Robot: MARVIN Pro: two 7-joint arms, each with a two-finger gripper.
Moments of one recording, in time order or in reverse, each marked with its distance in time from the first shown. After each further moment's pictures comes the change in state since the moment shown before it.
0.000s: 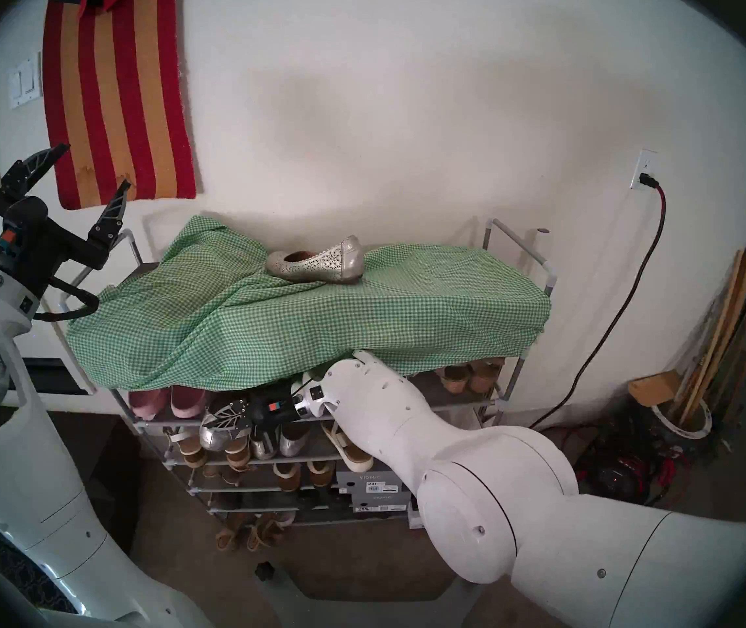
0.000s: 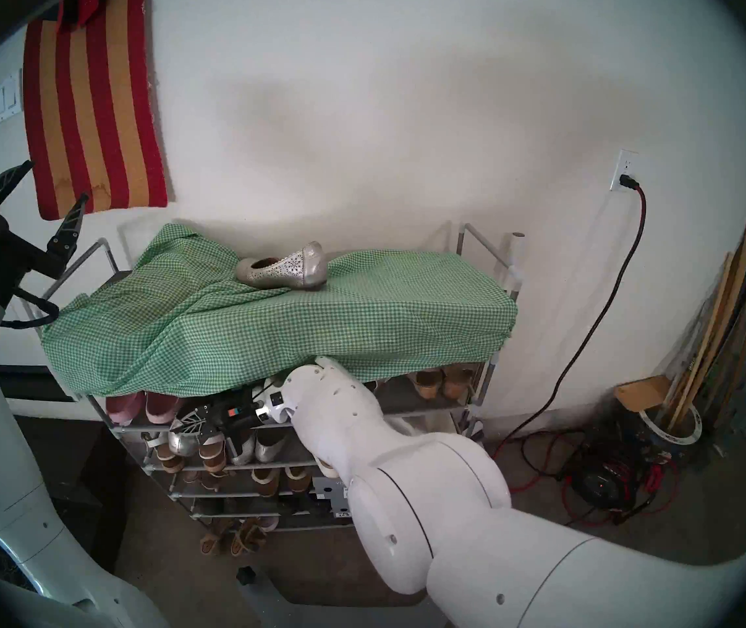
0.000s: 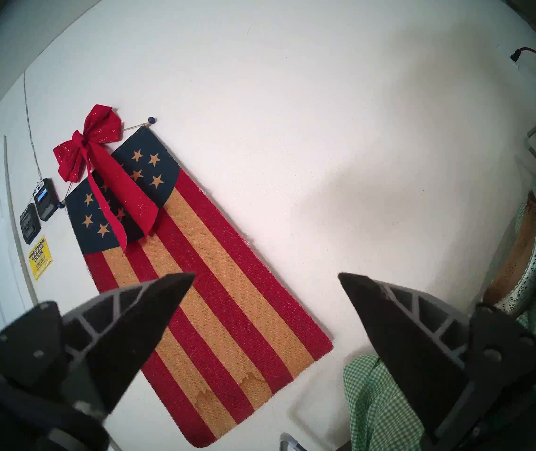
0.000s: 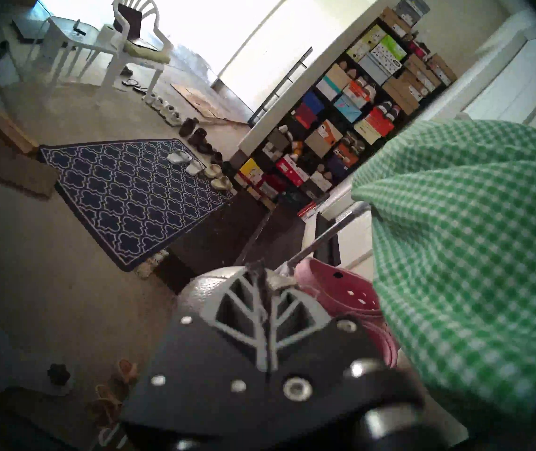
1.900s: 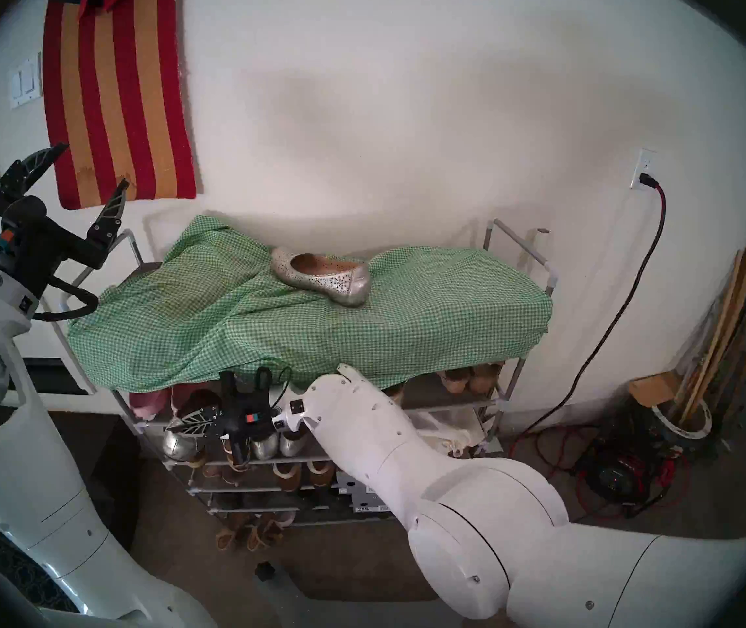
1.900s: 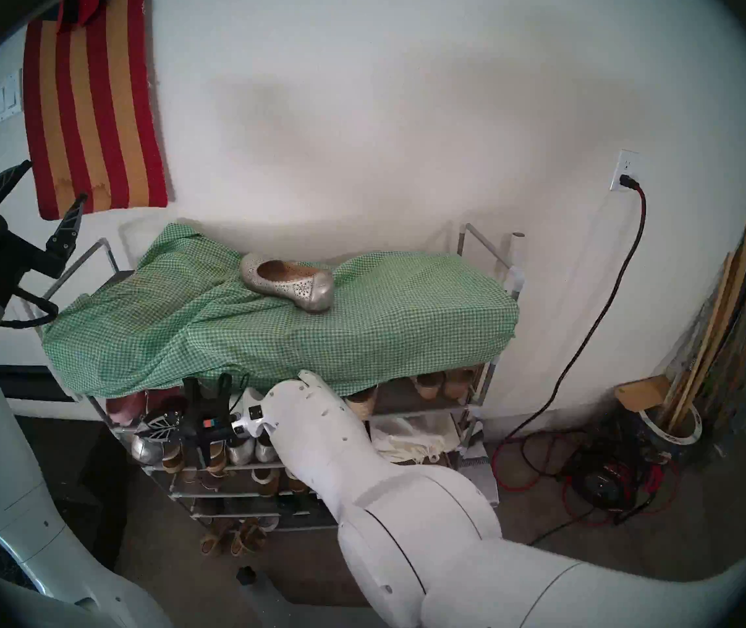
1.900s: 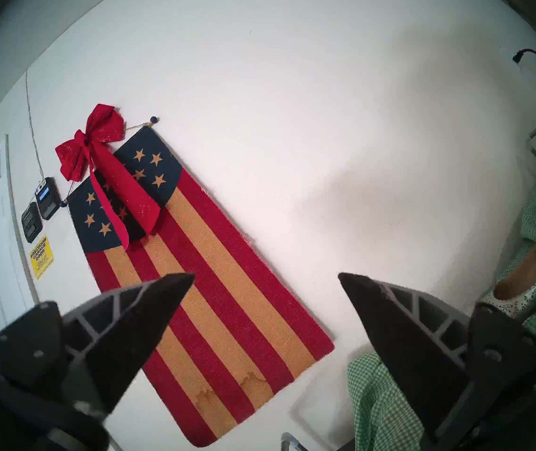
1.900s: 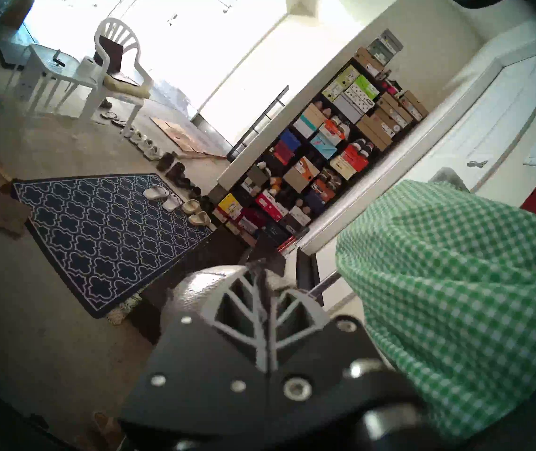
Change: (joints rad) left arm -0.011 -0.009 -0.006 0.000 0.003 0.000 -0.008; right arm -0.110 -0.003 -0.089 -0.154 0.159 -0.003 -0.003
